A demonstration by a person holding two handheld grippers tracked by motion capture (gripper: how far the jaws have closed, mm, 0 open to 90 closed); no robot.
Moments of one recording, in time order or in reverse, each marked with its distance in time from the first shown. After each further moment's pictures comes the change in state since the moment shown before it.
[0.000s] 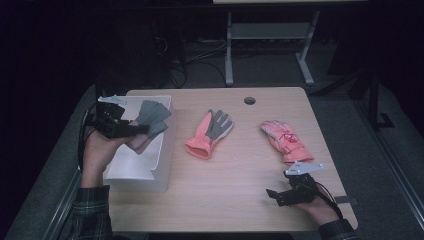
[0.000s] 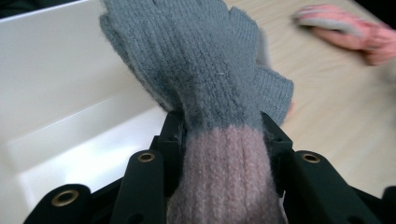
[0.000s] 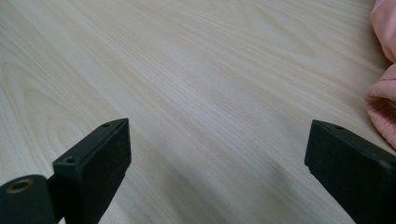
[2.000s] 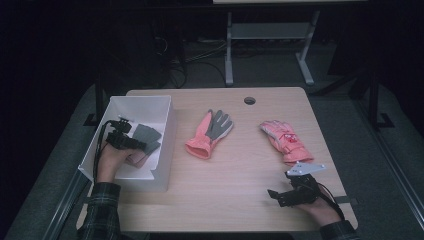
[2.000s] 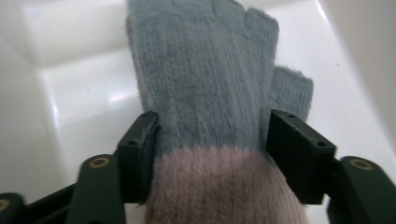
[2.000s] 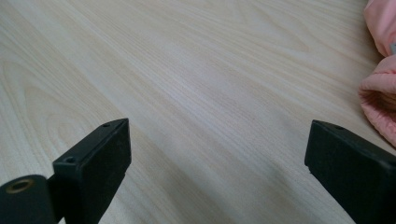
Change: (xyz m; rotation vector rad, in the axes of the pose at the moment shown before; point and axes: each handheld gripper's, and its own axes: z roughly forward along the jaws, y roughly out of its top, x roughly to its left) left arm 0.067 -0.058 0.093 0.250 0.200 -0.159; right arm -0.001 -0.003 -0.004 0.003 -0.004 0.008
